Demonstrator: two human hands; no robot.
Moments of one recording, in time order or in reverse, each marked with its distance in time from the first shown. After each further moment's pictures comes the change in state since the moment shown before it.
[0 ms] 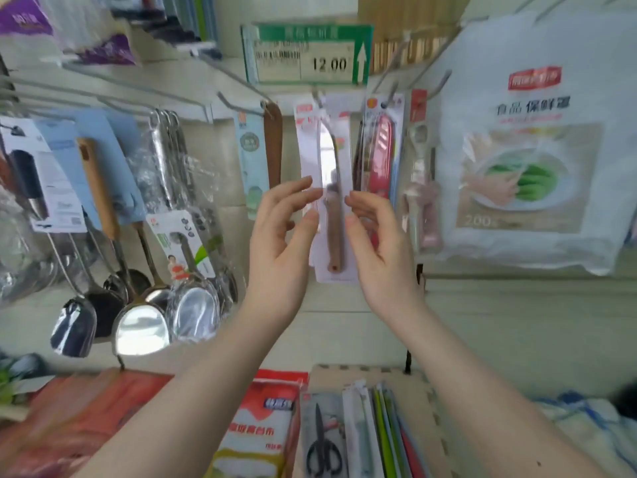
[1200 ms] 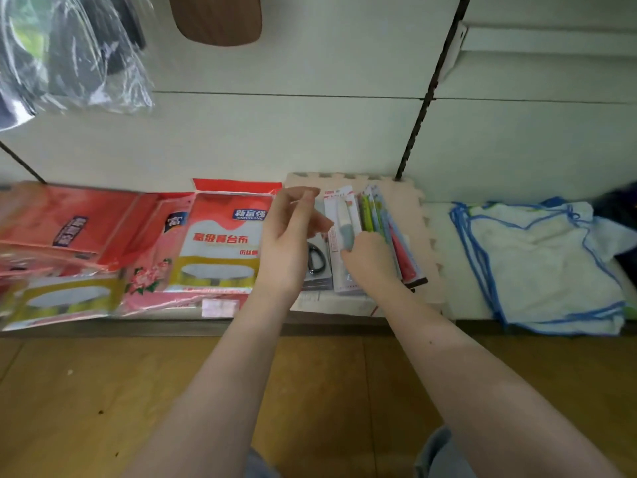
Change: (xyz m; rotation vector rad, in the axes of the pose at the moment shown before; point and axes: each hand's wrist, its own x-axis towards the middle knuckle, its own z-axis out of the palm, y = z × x) left_hand -0.222 -0.172 0.025 -0.098 -0.058 -0.837; right_hand -0.255 0.251 0.026 -0.879 -0.547 0.932
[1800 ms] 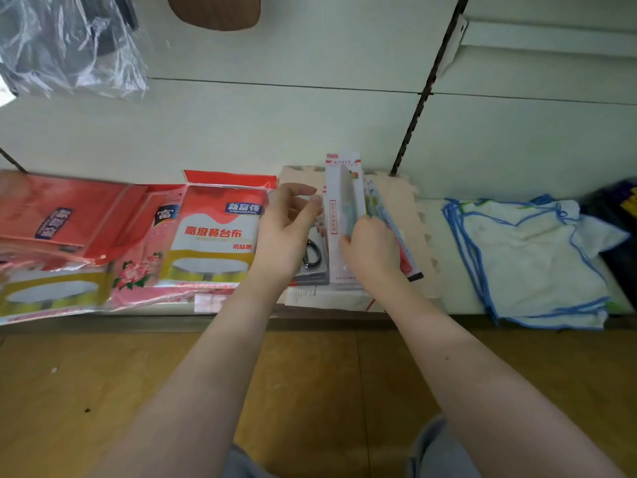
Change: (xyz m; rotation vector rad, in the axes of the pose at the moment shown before) left_hand 0.013 -0.018 -0.005 0.153 -0.086 0.020; right_hand -0.017 -0.010 -0.021 -0.095 0.185 -0.082
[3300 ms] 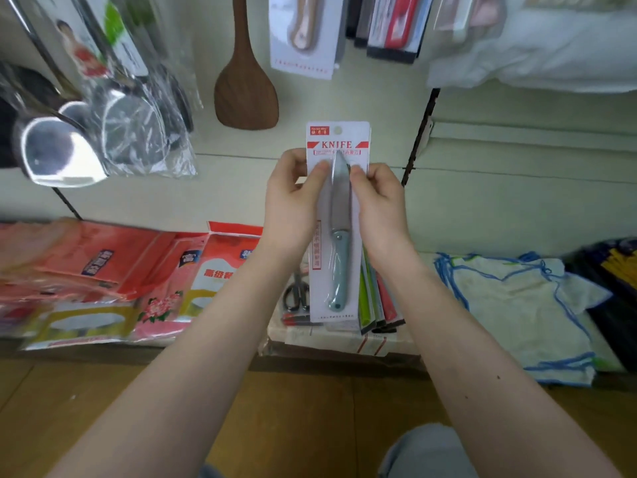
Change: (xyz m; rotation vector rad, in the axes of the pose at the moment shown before) left_hand 0.014 0.127 -0.001 -0.161 0.144 0.220; right_hand -0.002 -0.072 -0.150 1.233 0.150 -0.156
